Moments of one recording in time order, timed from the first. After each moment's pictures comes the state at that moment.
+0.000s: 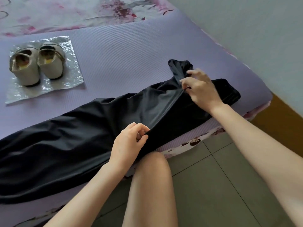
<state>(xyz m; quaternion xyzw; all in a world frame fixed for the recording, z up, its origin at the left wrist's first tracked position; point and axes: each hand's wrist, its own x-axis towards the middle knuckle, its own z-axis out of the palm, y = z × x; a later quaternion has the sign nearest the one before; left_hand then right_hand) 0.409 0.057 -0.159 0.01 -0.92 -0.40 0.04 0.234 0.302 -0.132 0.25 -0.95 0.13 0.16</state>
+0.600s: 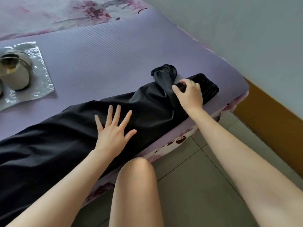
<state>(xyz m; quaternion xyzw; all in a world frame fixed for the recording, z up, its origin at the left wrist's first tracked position) 0.351 0.064 -0.195 -0.08 -0.99 -0.07 -0.05 0.248 0.319 -0.152 -0.07 -0.95 0.27 0.14</state>
